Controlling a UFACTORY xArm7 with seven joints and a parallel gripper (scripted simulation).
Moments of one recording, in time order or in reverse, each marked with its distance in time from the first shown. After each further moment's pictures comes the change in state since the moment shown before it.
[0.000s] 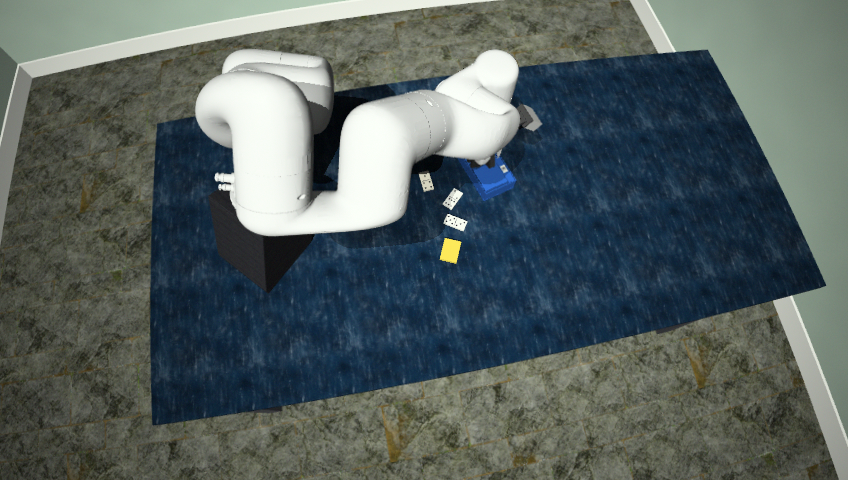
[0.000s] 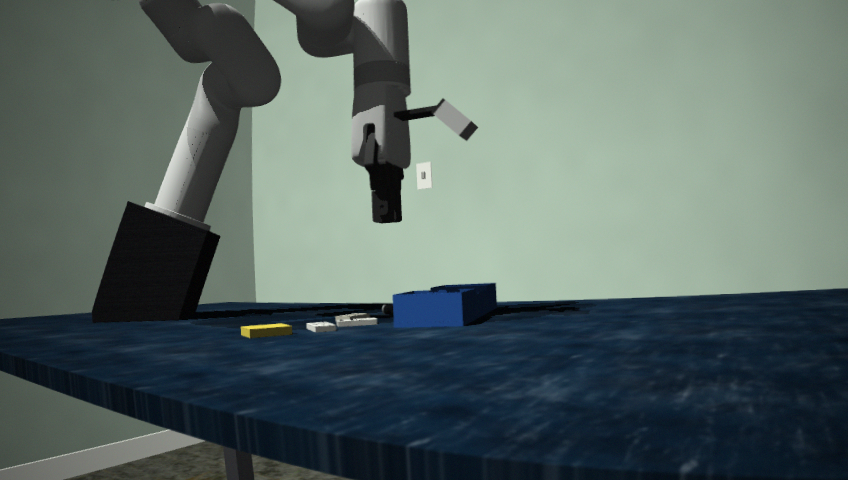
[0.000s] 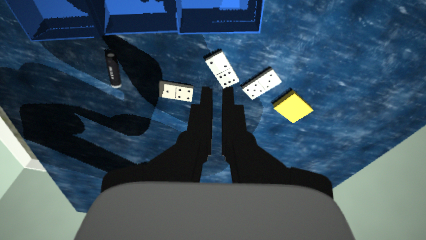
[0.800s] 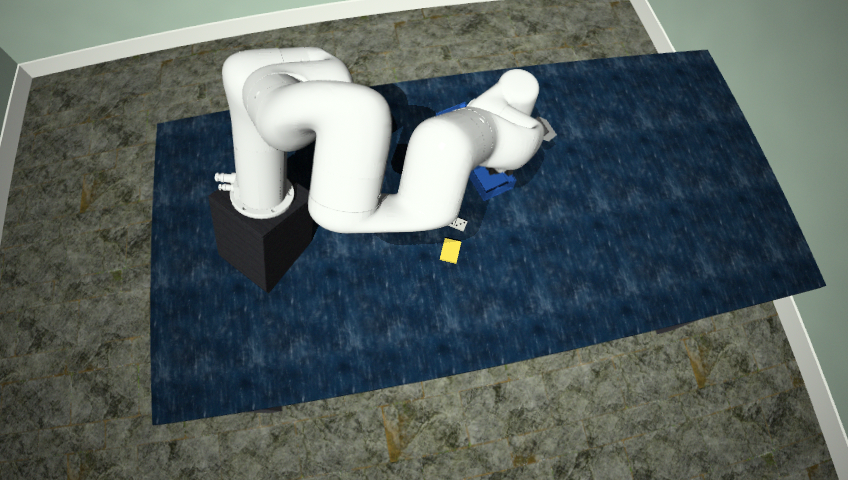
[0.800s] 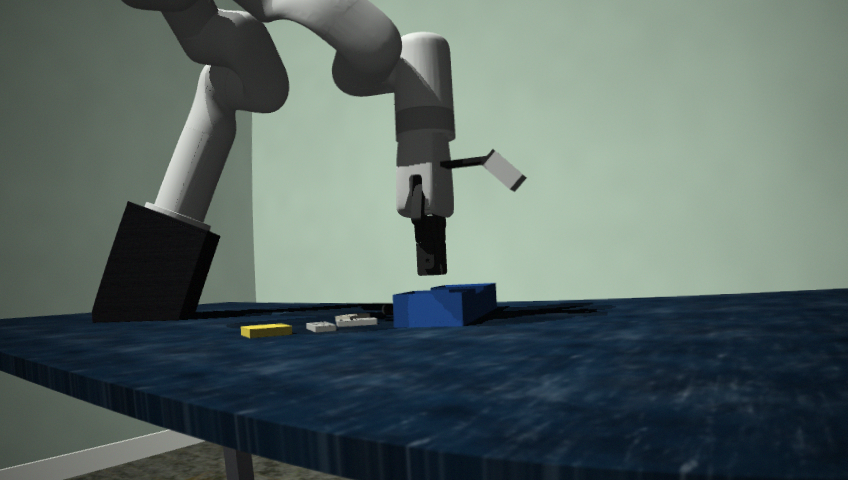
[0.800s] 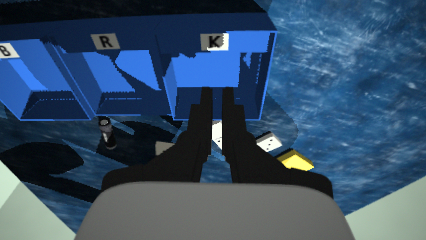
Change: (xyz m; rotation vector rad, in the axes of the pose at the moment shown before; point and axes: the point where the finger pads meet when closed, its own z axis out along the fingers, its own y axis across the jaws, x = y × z) arm 0.056 0.002 0.069 0.003 -0.001 0.000
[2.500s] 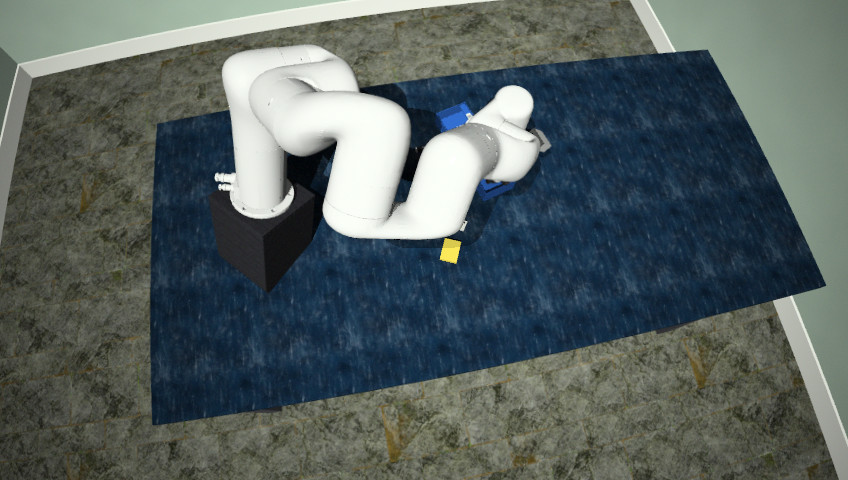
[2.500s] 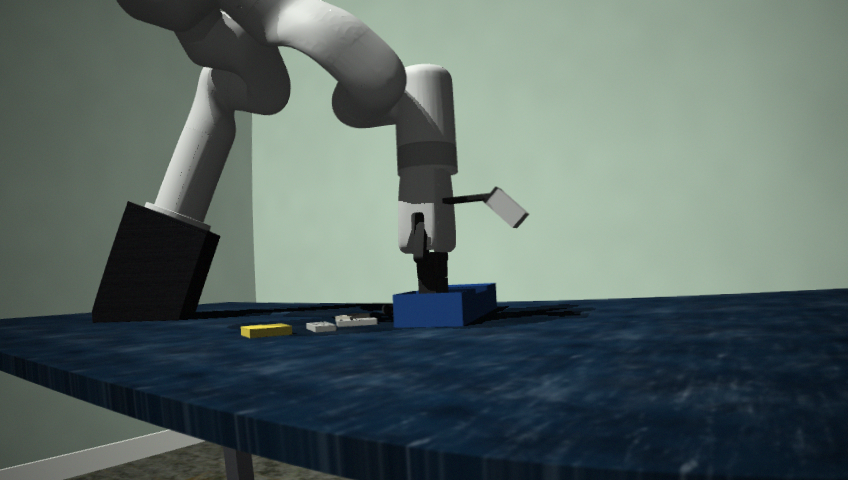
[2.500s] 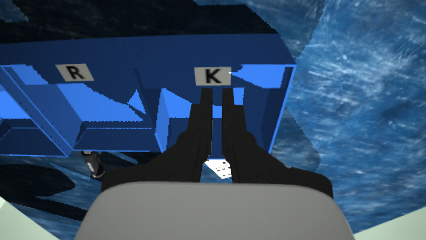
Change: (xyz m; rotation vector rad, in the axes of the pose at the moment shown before) arm 0.000 0.000 0.044 0.000 0.000 0.000
